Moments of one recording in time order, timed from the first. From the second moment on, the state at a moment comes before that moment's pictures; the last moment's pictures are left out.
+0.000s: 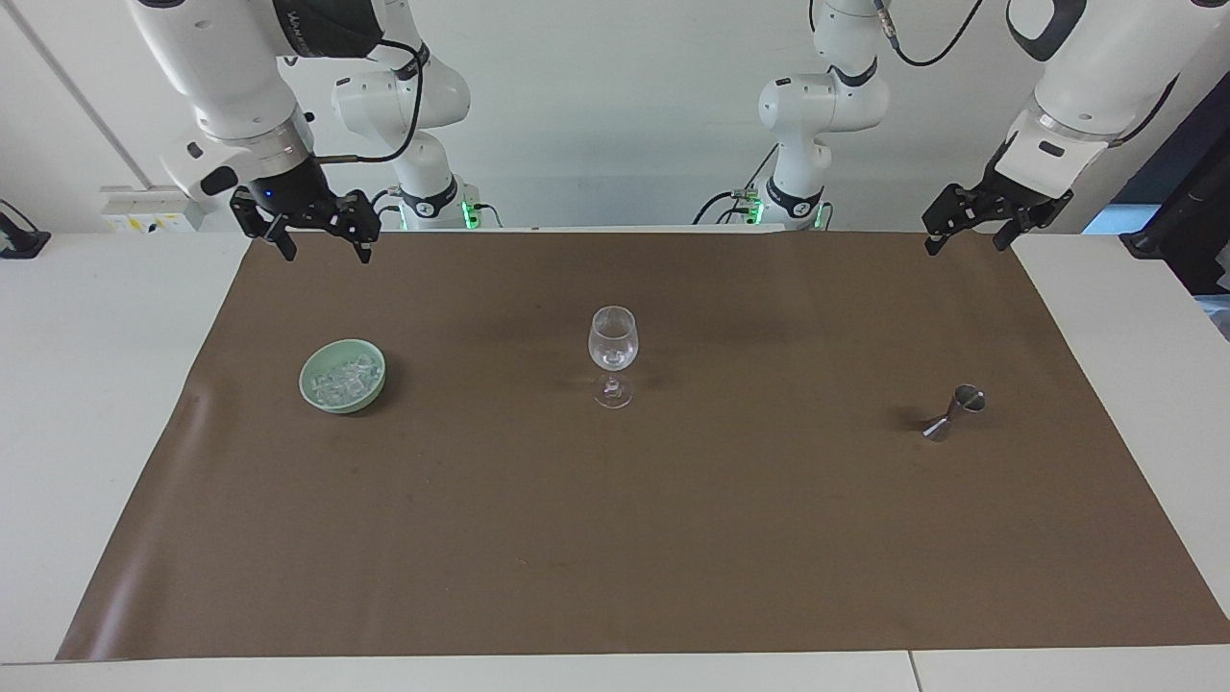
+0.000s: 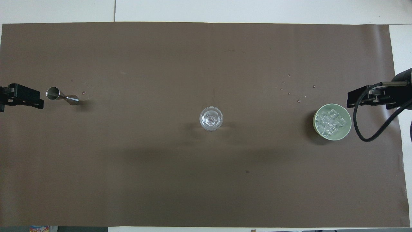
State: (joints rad) left arm -0.03 -0.02 -0.03 -1.55 0.00 1.46 -0.05; right arm 0.15 -0.05 -0.12 -1.64 -0.03 1.54 0.10
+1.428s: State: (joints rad) left arm -0.03 -0.02 -0.02 -1.55 0.00 1.46 -0.05; right arm 0.10 -0.05 -0.13 -1.64 -0.04 1.56 0.01
